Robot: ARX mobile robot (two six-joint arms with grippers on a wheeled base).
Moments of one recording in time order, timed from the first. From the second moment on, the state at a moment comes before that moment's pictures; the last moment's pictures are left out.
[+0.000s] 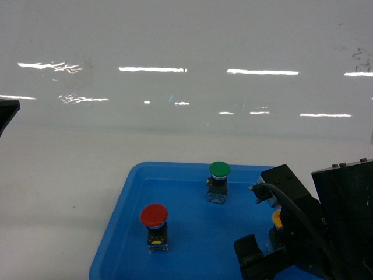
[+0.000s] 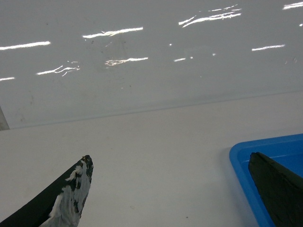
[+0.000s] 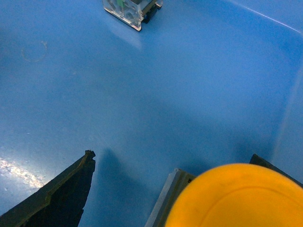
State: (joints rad) left arm 0.09 1.39 0.41 0.76 0.13 0.16; right arm 0.35 2.13 0.72 0.64 -0.04 -0.08
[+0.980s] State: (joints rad) left arm 0.09 1.39 0.41 0.76 0.13 0.16; right arm 0.23 1.85 0.56 0.69 -0.06 -0.09
